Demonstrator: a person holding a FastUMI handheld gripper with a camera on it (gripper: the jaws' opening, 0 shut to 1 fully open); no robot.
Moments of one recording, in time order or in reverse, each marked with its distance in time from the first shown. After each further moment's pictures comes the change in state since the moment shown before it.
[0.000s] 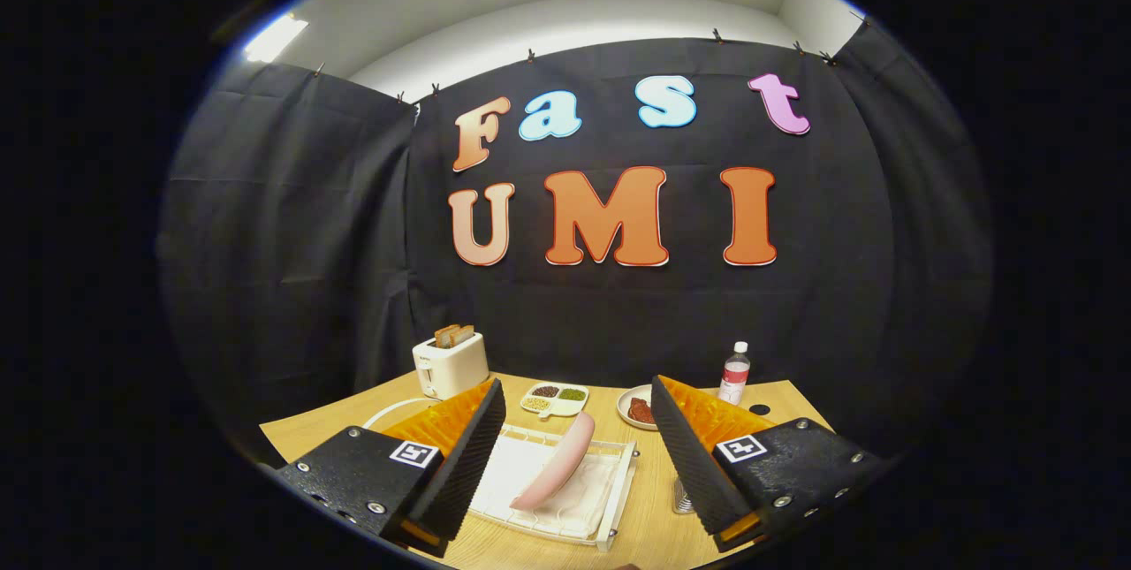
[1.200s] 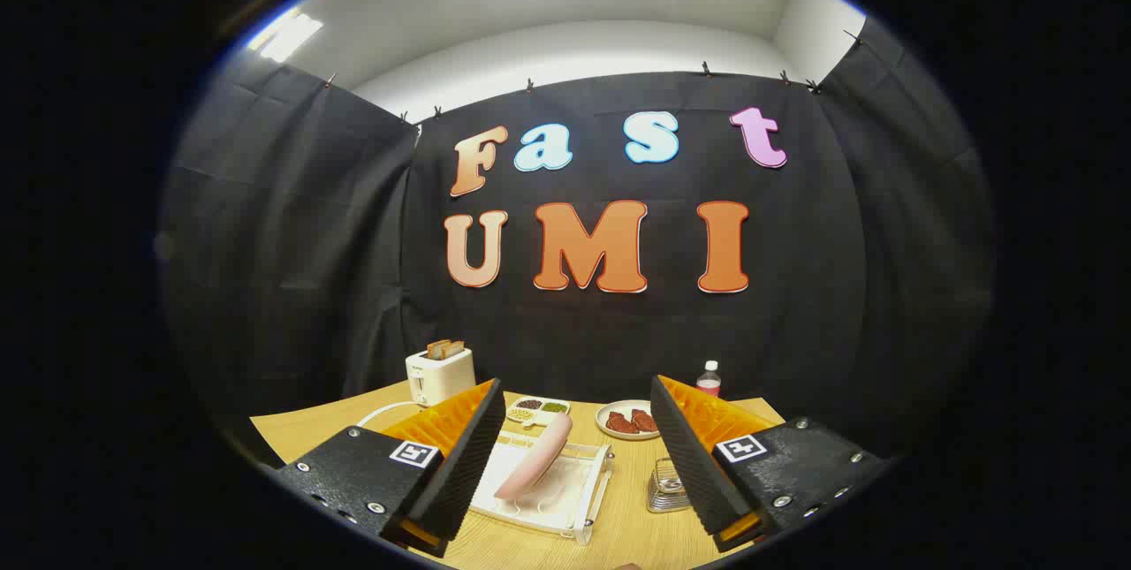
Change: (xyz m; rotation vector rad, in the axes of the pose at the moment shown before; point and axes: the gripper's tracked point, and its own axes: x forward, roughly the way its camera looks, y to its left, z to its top) arm -0.066 -0.015 0.018 -0.046 -0.141 -0.037
